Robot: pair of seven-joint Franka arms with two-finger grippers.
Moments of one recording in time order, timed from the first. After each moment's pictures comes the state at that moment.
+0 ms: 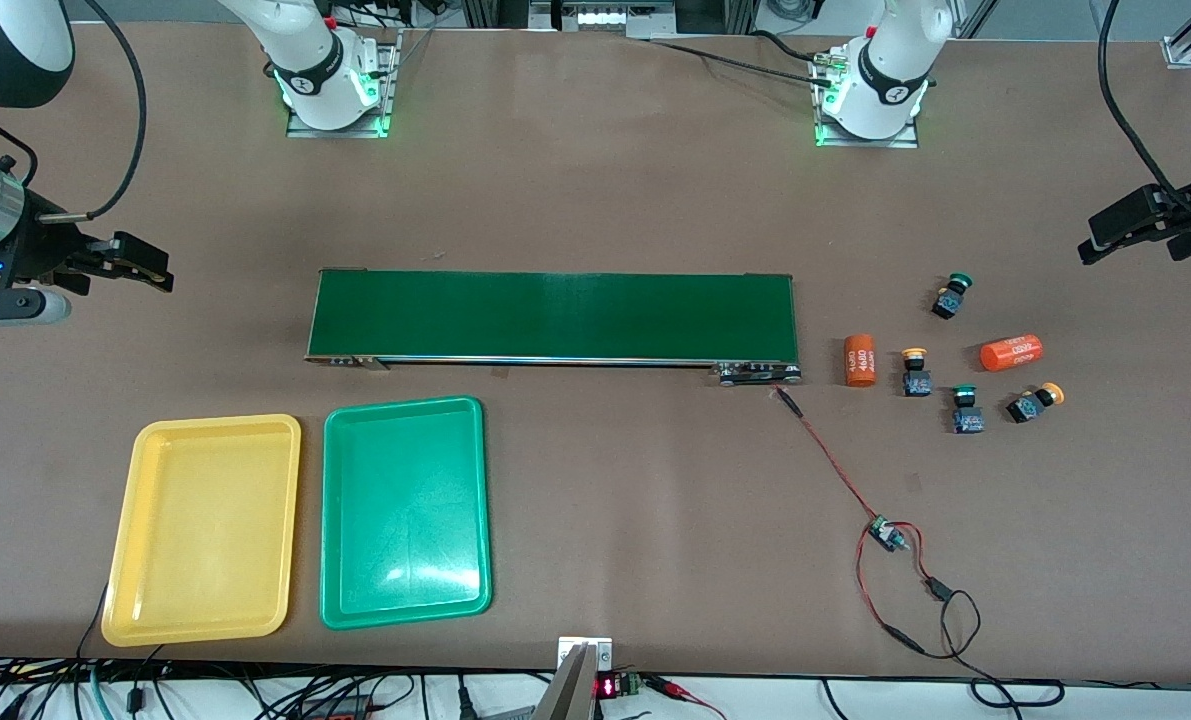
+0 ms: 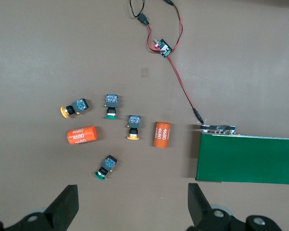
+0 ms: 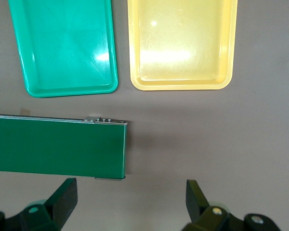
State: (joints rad) left arm 0.10 0.06 -0.06 -1.45 -0.05 1.51 -0.06; right arm 0.03 0.11 0.00 -1.59 0.00 1.64 -0.01
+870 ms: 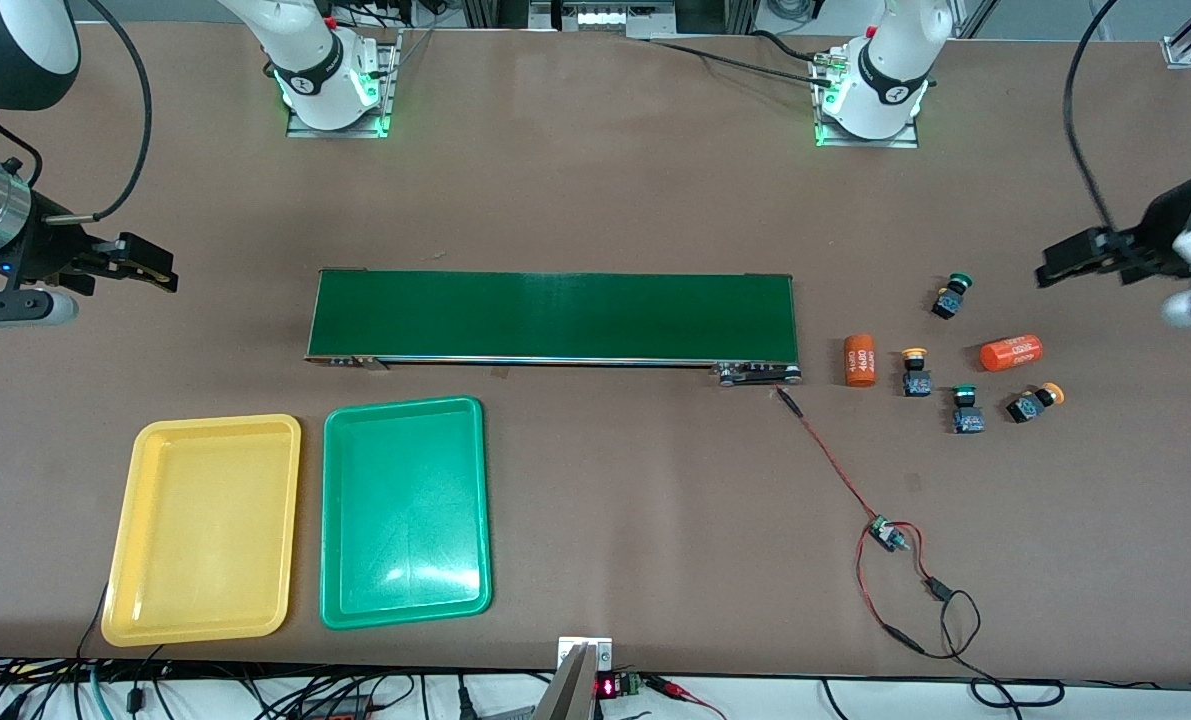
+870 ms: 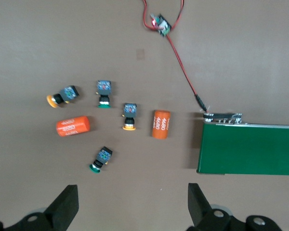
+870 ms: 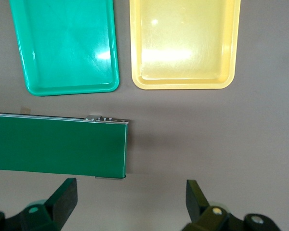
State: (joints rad) left arm 0.07 0.16 -0.07 -1.48 -0.05 1.51 -0.06; right arm 0.03 0.11 0.01 -1.59 0.00 1.64 -0.01
